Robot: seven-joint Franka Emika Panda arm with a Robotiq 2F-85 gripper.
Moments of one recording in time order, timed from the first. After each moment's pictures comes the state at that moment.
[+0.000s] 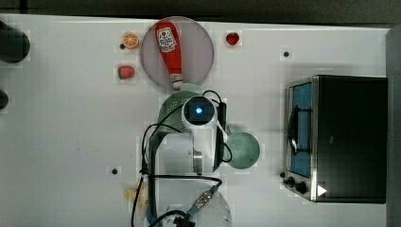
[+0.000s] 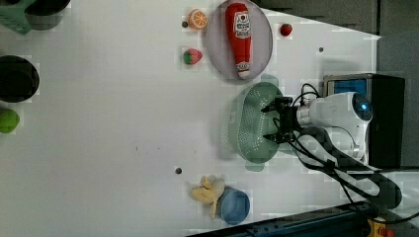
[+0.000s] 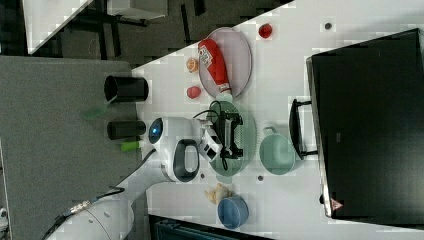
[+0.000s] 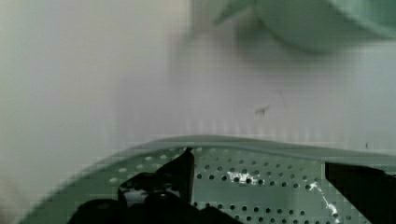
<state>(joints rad) 0.12 0.42 -0.10 -2.32 0.01 1.03 0.85</state>
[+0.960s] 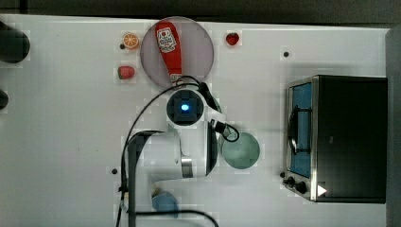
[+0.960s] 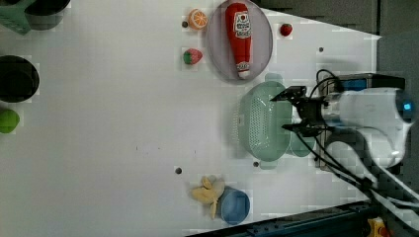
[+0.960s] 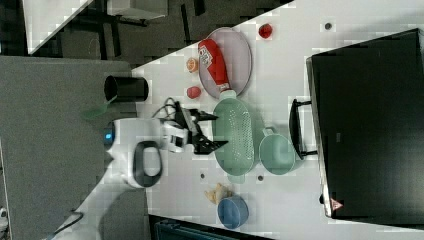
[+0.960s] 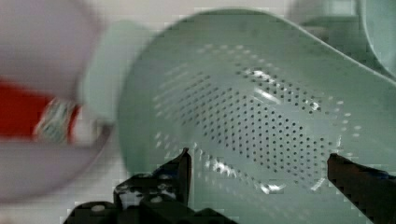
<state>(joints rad) 0.12 0.18 -0.03 -2.29 -0.03 0.85 0.41</state>
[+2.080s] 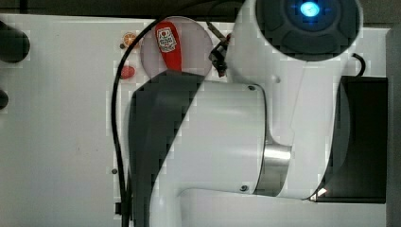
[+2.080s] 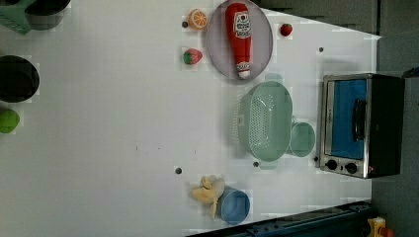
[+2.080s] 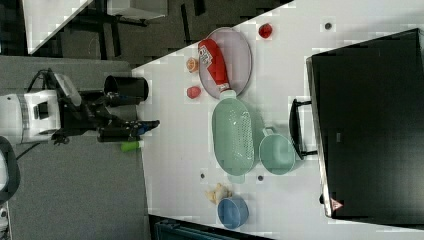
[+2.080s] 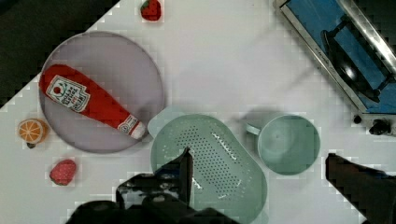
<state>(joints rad) 0.08 0.04 -0.18 -1.60 -0.03 0.07 -0.14</state>
